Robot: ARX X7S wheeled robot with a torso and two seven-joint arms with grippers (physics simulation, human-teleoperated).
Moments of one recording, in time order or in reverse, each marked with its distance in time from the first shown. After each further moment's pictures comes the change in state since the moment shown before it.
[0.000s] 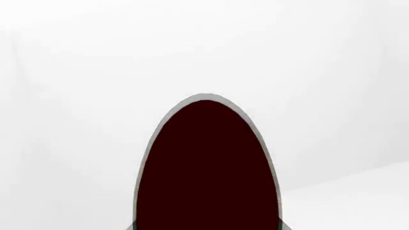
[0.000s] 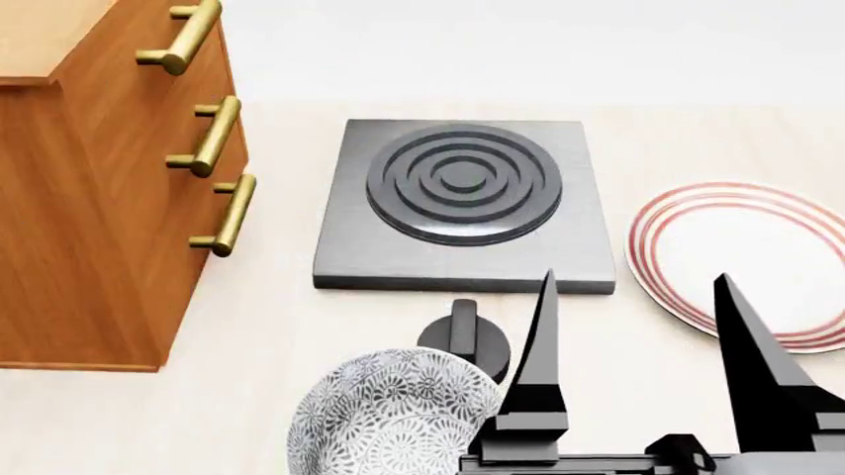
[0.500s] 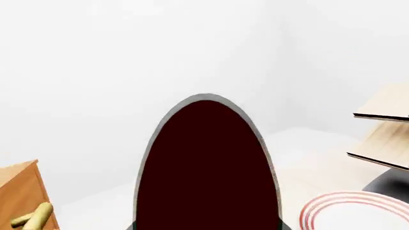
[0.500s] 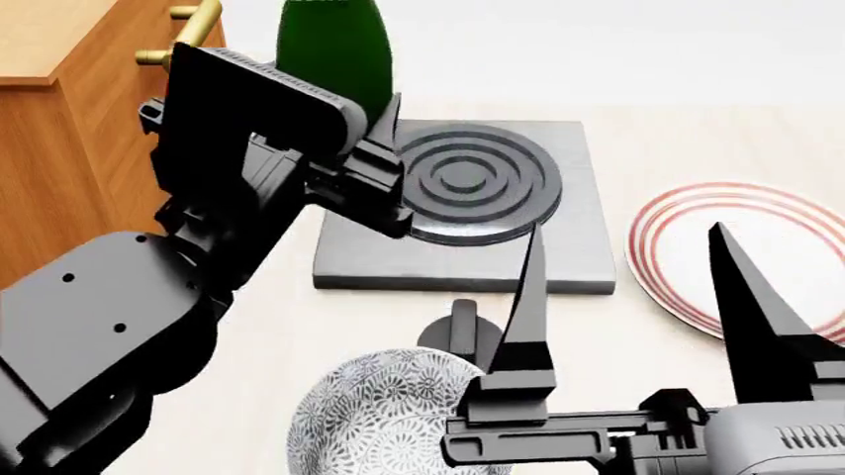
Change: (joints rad) left arm 0.538 0.075 0.099 0.329 -0.027 0.149 -0.060; right arm 0.125 -0.007 0.007 -0.023 0.018 0.109 -0.004
